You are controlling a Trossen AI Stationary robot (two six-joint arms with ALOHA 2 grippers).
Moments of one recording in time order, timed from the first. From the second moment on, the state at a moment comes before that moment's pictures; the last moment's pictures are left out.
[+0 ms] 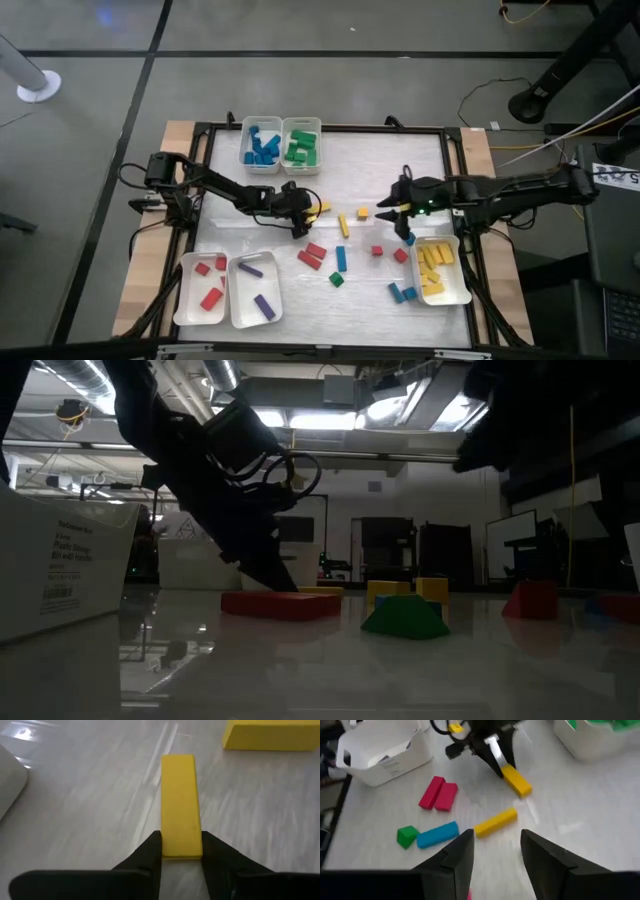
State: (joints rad) left arm 0.04 1.78 0.72 0.25 -0.22 -0.17; right arm 0.07 0.97 0.69 -0.35 0.05 0.32
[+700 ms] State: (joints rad) left arm 0.03 1.79 0.92 0.25 0.22 -0.27; right arm 0.09 1.29 0.69 -0.01 0.07 -0.05
